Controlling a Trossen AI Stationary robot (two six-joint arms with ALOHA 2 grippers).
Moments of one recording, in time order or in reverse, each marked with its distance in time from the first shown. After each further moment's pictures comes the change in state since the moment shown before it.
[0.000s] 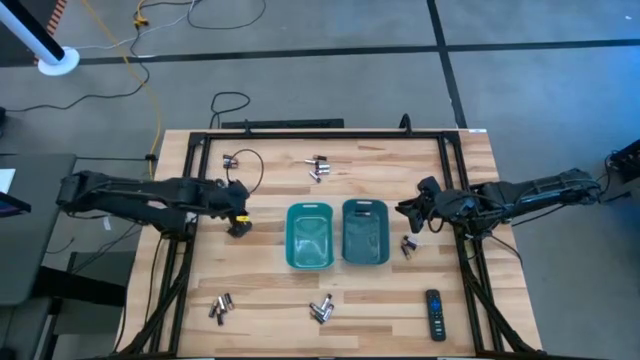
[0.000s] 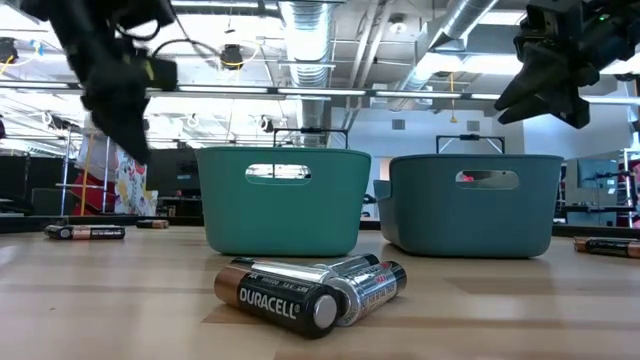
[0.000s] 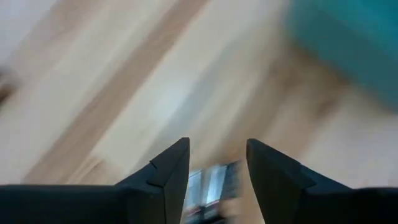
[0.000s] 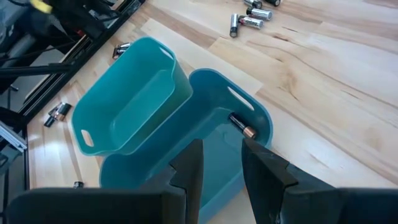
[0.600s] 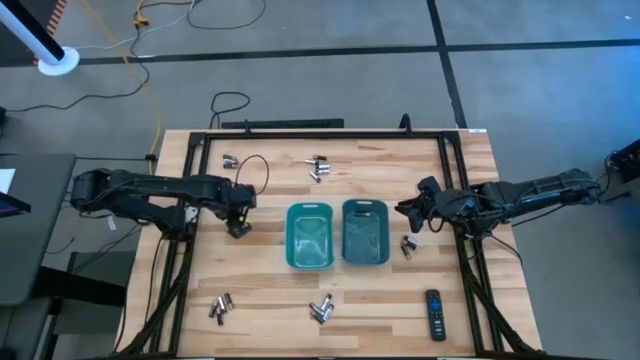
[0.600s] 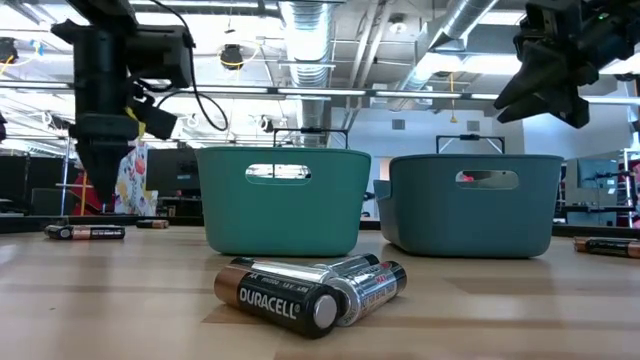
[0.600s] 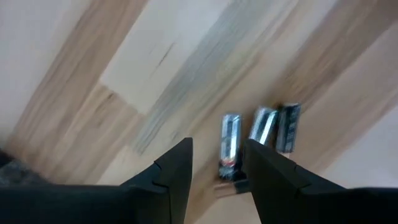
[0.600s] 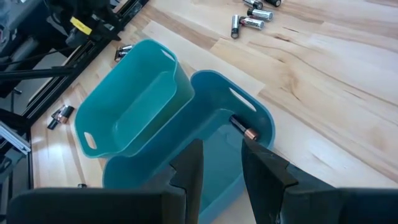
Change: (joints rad) left arm 0.123 0.206 -0.001 -0.086 0.162 0.076; right arm 0.000 0.000 0.000 0.008 0.000 0.010
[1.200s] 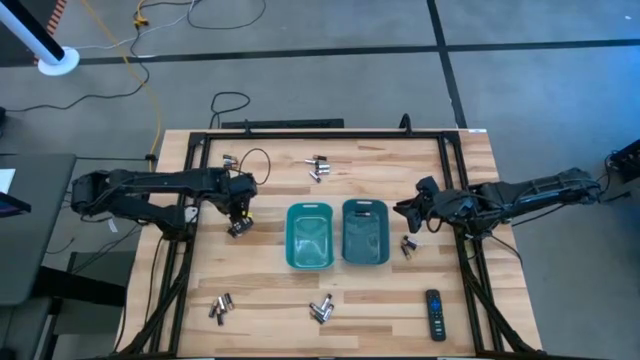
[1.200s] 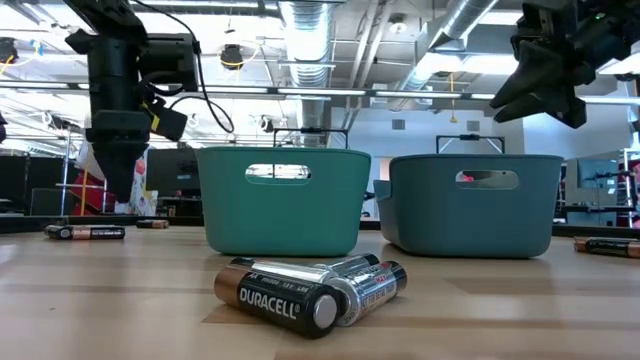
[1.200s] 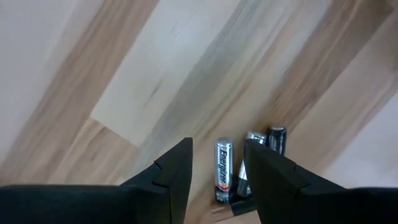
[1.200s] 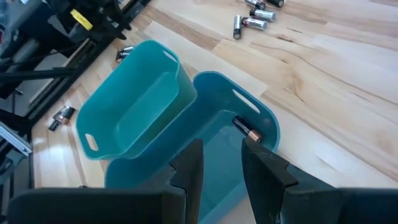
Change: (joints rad) left arm 0.114 0.000 0.000 0.067 0.088 0.147; right arm 0.000 0.028 0.001 0.029 0.000 0.000
